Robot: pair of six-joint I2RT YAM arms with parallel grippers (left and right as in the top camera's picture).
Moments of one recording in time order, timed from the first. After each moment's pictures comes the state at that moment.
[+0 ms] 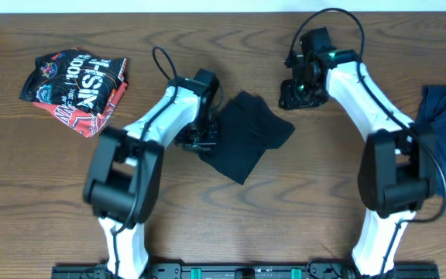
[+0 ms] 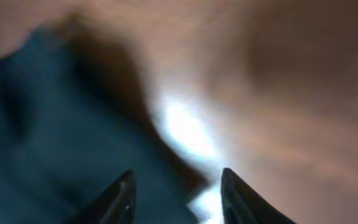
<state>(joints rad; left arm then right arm) -0.39 2.01 1.42 -1.06 0.10 -0.37 0.22 2.05 1.63 -0.96 -0.29 0.08</state>
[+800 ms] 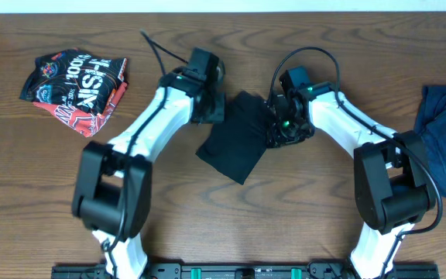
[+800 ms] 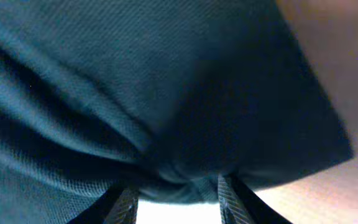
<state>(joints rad) -0.39 1.95 1.42 -0.74 0.16 -0.31 0.34 1.98 1.30 -0.77 -0.29 0.09</state>
